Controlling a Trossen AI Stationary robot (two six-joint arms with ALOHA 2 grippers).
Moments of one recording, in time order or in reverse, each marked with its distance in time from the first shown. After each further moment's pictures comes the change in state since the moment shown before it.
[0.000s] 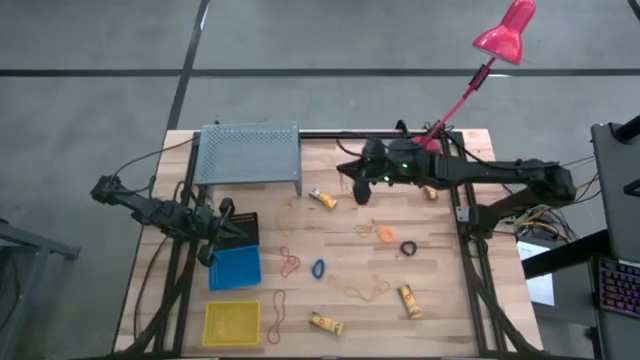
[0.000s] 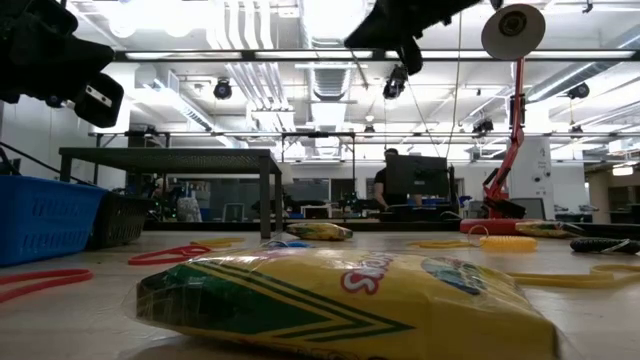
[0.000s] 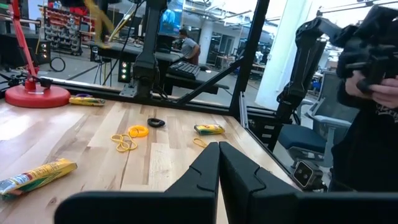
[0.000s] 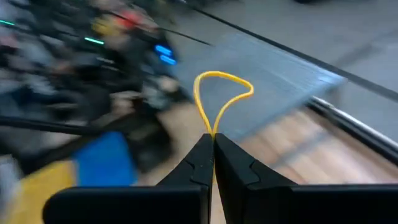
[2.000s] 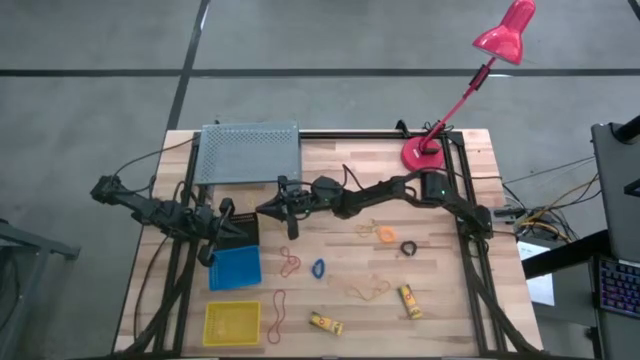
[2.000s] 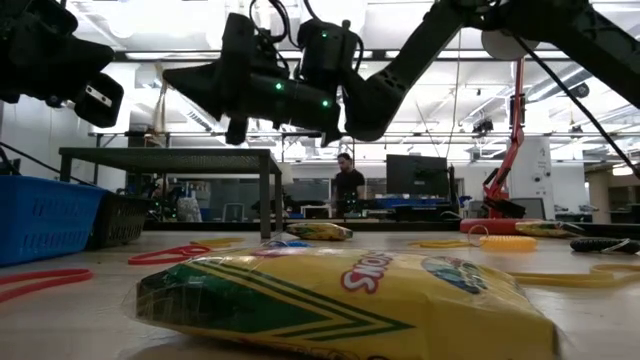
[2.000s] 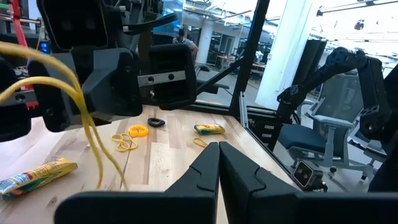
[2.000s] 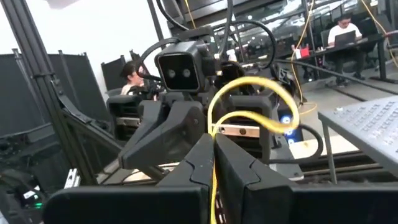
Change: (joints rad) left arm 0.000 0.000 0.000 0.000 0.000 0.000; right arm 0.074 1.045 0.521 0.997 -0.325 -0.023
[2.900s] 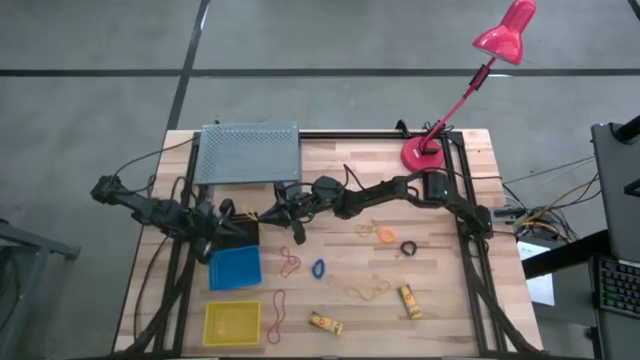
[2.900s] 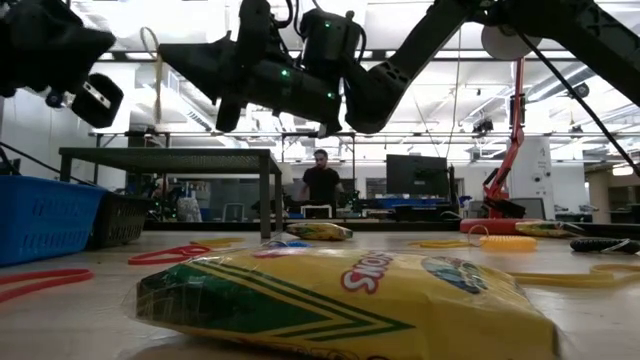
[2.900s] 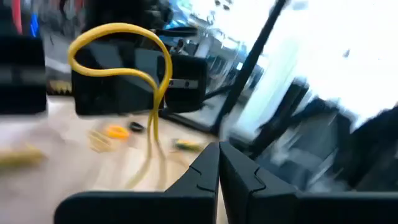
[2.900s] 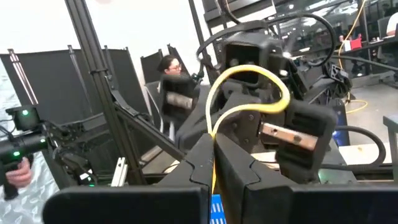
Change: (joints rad) left arm 0.000 0.000 0.000 0.080 -0.005 -0.273; right arm 0.008 -0.021 -0.001 0.004 -0.156 0.042
